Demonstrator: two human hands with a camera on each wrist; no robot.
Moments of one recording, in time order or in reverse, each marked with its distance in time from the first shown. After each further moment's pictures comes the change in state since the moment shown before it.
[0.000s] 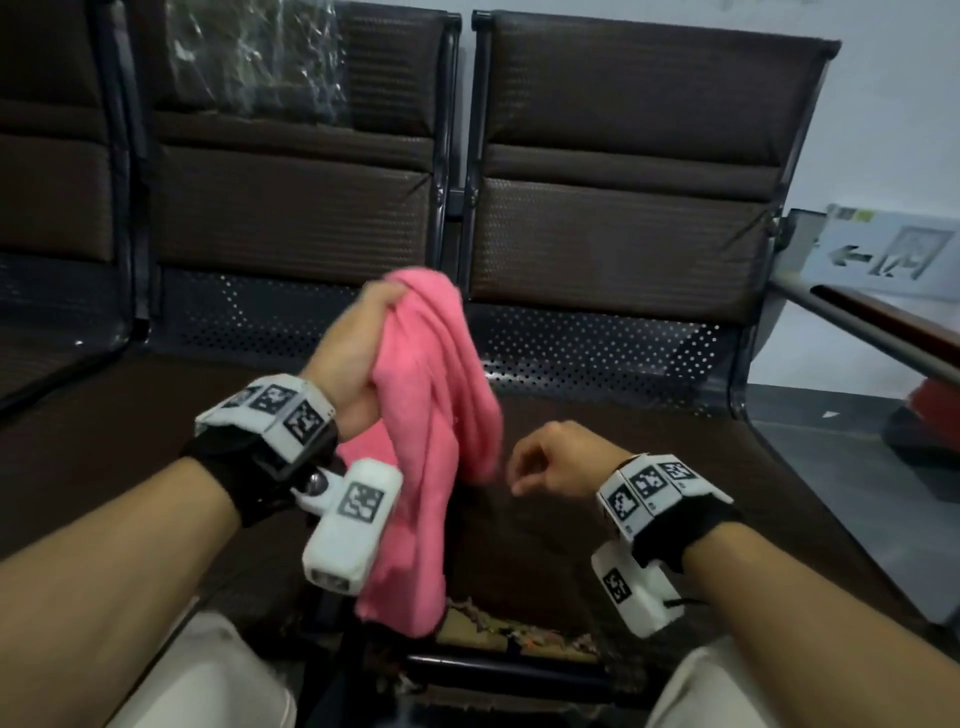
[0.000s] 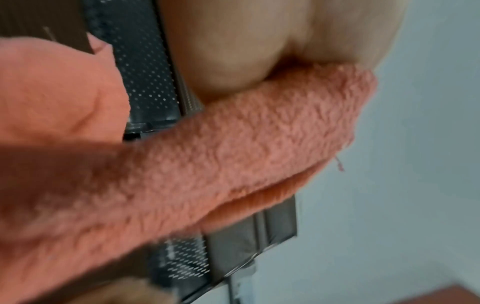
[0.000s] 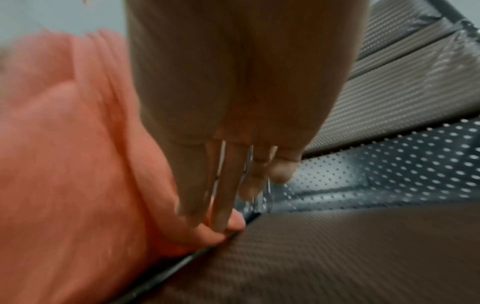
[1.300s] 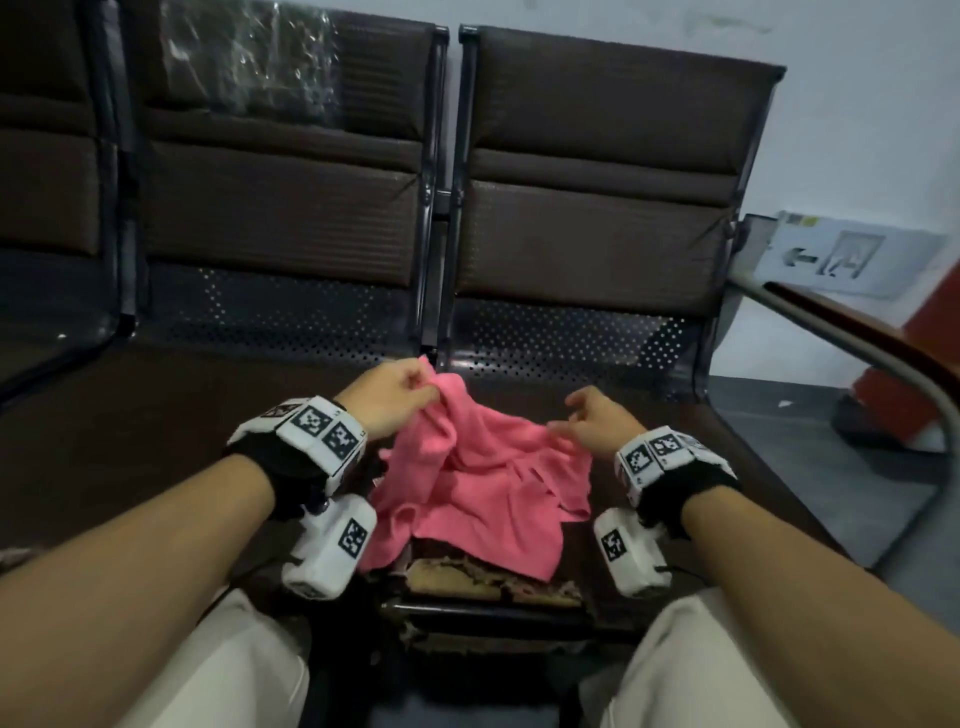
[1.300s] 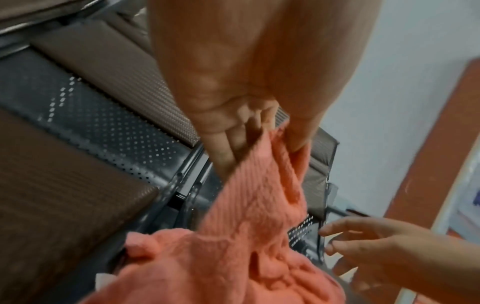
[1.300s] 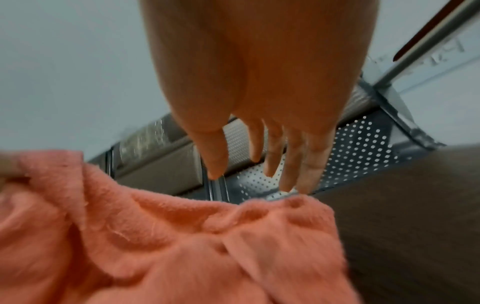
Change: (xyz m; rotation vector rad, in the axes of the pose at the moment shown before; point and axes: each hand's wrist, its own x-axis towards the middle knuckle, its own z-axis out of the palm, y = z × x) left_hand -0.009 -0.045 -0.033 1.045 -0.095 -0.003; right_hand -0.022 0.021 -0.003 0.248 0.367 0.506
